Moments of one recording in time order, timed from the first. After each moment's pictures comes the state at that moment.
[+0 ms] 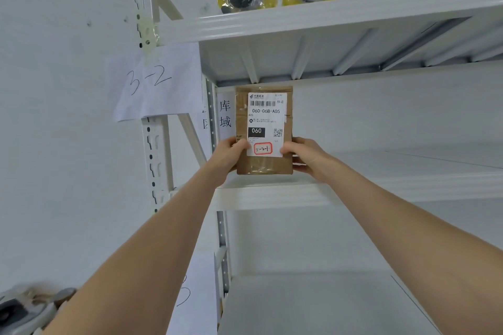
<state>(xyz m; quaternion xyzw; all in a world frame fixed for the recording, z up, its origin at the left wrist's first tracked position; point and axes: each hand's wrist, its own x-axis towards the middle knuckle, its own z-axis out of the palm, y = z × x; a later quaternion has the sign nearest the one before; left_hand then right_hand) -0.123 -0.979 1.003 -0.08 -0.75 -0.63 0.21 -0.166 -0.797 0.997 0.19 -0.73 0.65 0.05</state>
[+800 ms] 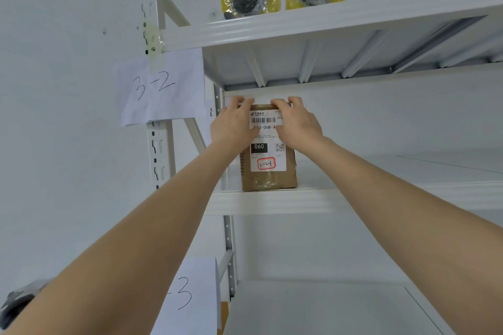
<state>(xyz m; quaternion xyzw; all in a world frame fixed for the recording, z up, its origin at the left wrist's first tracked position) -0.117 -0.961 1.059 -0.01 -0.87 -0.03 0.48 -0.150 -0.817 1.055 0.21 -0.86 0.22 0.40</state>
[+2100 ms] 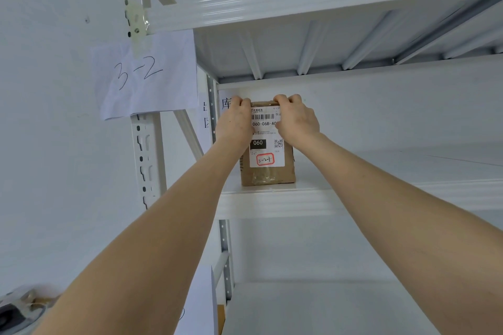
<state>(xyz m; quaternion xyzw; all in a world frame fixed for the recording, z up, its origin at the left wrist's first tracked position) -0.177 -0.968 1.055 -0.02 -0.87 -0.04 0.48 -0.194 -0.835 1.054 0.17 -0.87 0.23 0.41</state>
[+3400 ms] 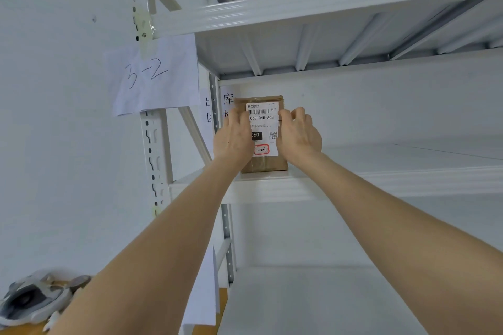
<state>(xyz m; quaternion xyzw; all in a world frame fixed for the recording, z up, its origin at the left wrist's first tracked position) -0.131 -0.952 1.011 0.01 -0.88 -0.01 0.47 -0.154 -0.819 1.010 0.14 -0.88 0.19 0.41</state>
